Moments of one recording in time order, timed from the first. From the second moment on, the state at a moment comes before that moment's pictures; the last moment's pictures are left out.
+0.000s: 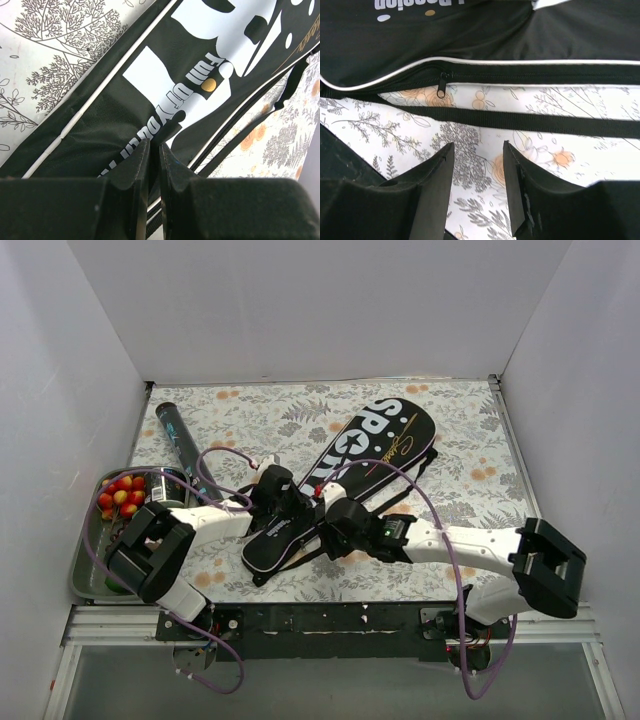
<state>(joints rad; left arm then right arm) -0.64 1.54 0.67 0.14 -0.08 -1.02 1.15 1.43 0.83 -0.23 0.18 0.41</state>
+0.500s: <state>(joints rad) -0.69 1.63 0.83 0.09 -0.11 -0.92 1.11 1.07 0.67 -0.33 0.25 0.43</state>
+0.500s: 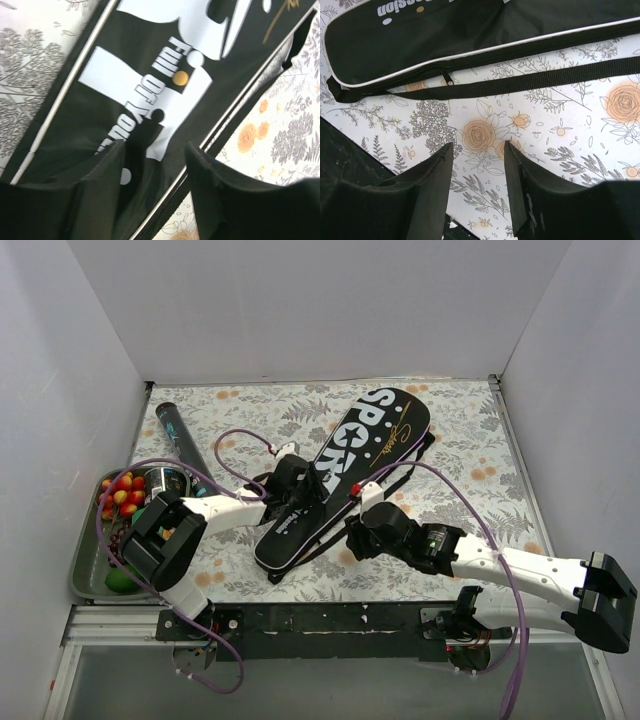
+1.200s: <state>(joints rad) -0.75 1.82 1.04 -0.05 -0.17 -0.45 1.11 0.91 0.54 -0.34 0.21 0.49</state>
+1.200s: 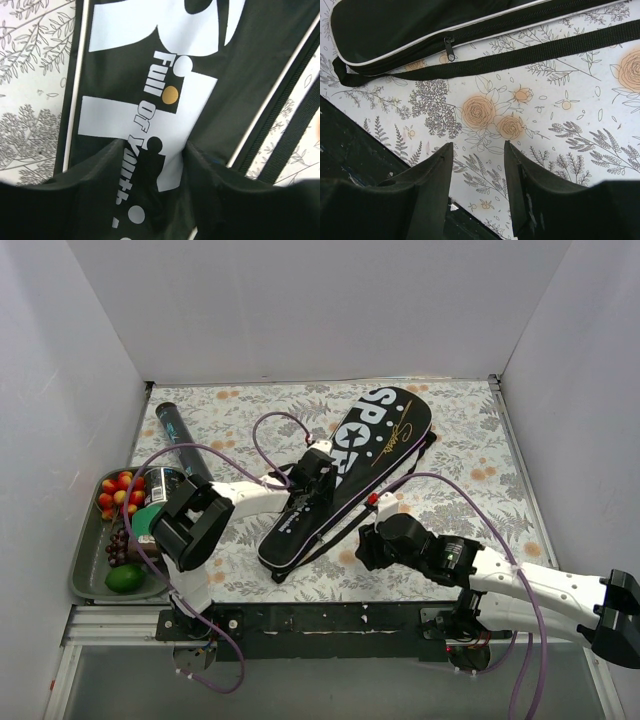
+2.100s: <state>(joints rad) -0.76 1.74 0.88 0.11 -0.19 -0.89 1.11 0.86 0.51 -0.35 0.14 0.50</state>
